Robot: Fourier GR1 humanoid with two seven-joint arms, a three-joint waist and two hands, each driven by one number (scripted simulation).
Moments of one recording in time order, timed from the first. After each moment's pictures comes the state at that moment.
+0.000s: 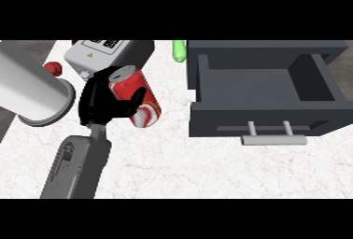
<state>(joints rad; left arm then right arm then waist) -0.42 0.01 0.01 -1.40 0.28 0.18 0.04 0.49 -0.01 -0.67 -2.30 -0.53 0.47 0.21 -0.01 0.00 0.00</state>
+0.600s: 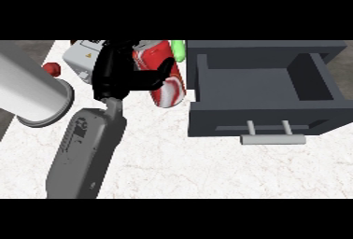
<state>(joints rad) -0.66 0.01 -0.05 -1.39 0.21 0.35 0.19 0.48 -0.01 -0.72 -2.29 -0.58 0.50 0.23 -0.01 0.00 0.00</state>
